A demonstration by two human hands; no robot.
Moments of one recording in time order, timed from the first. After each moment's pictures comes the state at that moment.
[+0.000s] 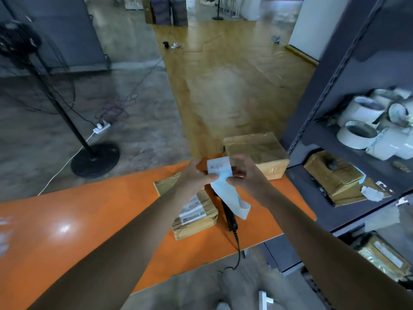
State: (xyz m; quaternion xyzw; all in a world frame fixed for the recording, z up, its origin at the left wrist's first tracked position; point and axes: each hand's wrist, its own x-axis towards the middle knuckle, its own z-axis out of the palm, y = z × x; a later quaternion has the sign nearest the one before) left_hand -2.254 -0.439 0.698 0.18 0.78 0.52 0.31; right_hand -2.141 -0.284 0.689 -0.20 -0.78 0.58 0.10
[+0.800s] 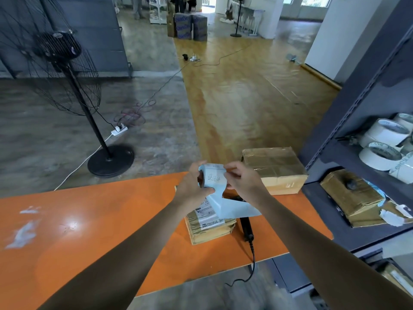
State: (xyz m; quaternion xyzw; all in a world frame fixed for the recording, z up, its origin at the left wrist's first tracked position) left_hand -2.266 -0.510 0.697 0.24 0.80 0.52 0.18; right_hand -2.189 -0.346 0.709 -0.19 -0.84 0.50 0.11
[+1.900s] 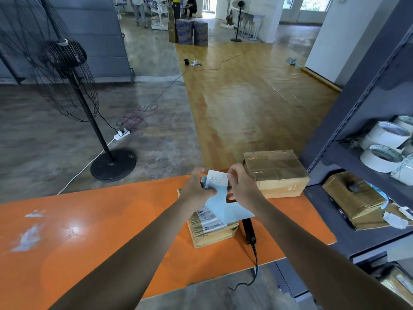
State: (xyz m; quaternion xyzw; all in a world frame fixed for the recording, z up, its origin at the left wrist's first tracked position) left_hand -2.266 -0.503 0.704 0.17 0.80 0.53 0.25; right_hand -2.193 -0.362 0.709 -0.23 -0.85 0.46 0.07
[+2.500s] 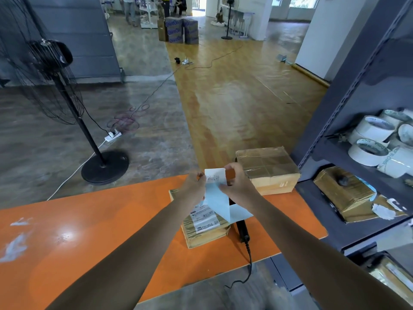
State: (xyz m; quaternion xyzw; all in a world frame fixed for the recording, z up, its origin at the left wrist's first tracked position) left_hand -2.268 -0.475 0.701 0.11 0.80 0.53 0.26; right_hand -2.185 -0.345 0.703 -0.25 -0.84 0.49 0.05
